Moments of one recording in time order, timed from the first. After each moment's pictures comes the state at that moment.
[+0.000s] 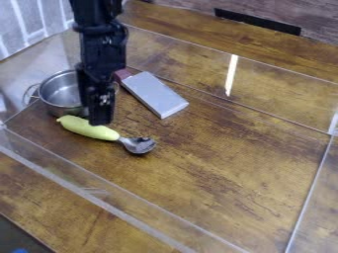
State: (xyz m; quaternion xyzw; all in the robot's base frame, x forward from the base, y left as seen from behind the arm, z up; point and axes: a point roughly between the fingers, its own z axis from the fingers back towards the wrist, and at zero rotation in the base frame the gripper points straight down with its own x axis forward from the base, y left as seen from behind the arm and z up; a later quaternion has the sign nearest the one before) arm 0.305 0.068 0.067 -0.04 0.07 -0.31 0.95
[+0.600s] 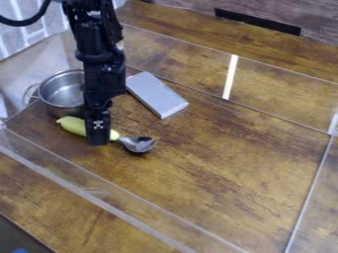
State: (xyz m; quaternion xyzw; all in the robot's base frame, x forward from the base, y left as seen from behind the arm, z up) arm 0.309 0.068 0.039 -0.04 0.05 -0.38 0.92
